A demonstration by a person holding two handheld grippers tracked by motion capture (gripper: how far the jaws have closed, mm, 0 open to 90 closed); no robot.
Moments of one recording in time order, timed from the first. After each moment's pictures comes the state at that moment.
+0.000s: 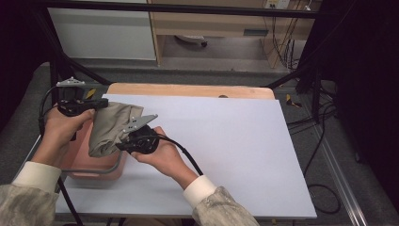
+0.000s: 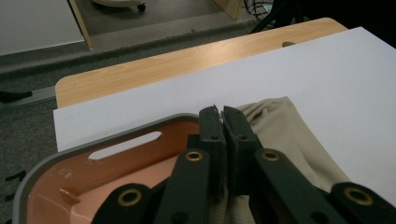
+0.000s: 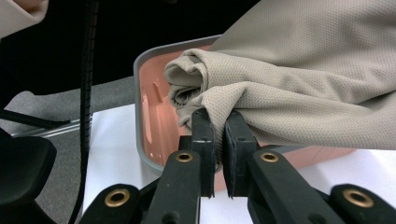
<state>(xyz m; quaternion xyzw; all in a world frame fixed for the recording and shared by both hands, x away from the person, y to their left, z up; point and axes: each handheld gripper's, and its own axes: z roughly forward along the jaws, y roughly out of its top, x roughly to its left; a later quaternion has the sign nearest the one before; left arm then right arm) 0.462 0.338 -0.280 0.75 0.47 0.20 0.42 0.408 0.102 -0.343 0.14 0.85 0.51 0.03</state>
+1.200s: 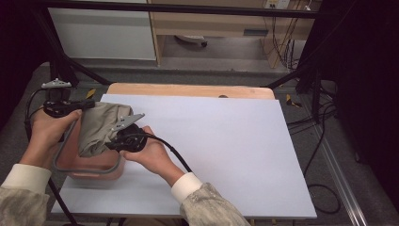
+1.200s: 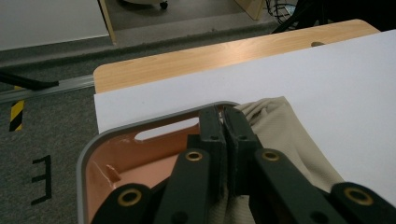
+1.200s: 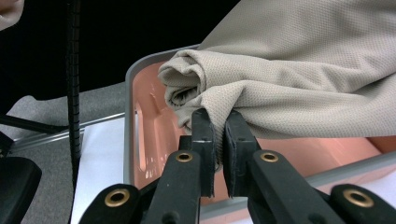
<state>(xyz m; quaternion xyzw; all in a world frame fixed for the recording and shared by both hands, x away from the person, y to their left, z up) 0.459 0.373 -0.285 0.73 0.50 0.22 0.41 0.419 0.137 -0.353 0.14 0.85 0.52 0.02</state>
